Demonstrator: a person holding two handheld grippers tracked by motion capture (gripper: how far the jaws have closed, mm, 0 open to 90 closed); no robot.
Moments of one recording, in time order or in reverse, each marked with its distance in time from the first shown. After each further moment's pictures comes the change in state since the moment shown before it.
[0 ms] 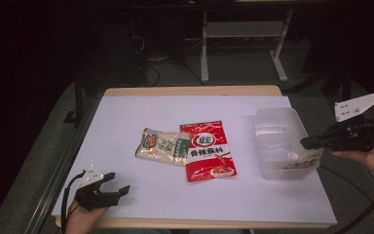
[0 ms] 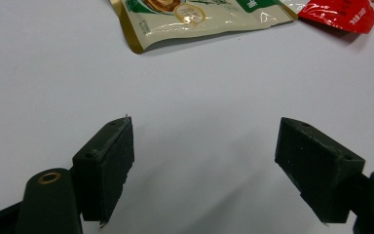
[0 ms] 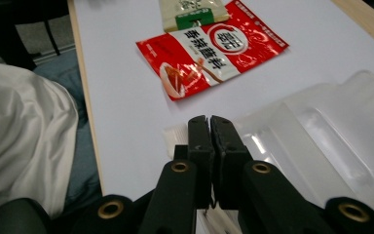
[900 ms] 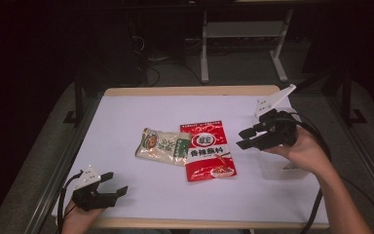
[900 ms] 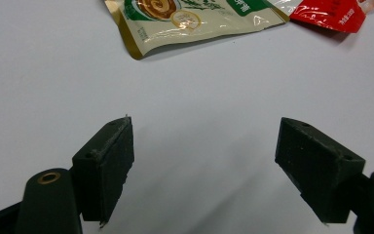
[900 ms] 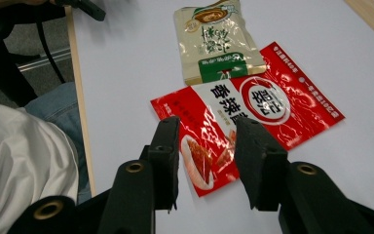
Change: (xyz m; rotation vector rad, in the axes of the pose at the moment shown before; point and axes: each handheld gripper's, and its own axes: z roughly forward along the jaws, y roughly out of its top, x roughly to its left) left arm 0.003 0.000 -0.006 -0.012 -0.016 0.037; right arm 0.041 0.105 0.109 0.051 0.012 -0.036
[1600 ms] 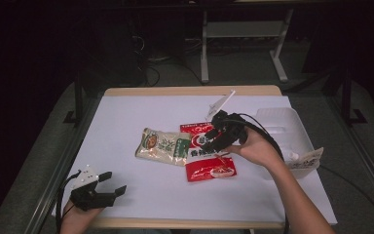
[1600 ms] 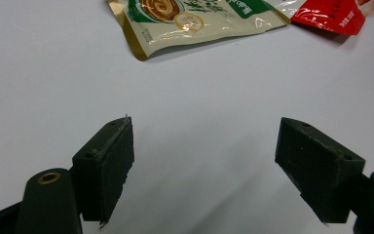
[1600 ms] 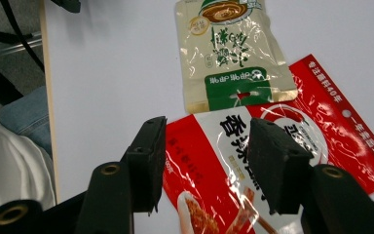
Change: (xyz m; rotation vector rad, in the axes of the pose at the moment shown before) left arm 0.003 0.000 -0.003 -0.004 -0.001 0.004; right arm -0.005 0.047 0.099 0.095 0.019 -0.058
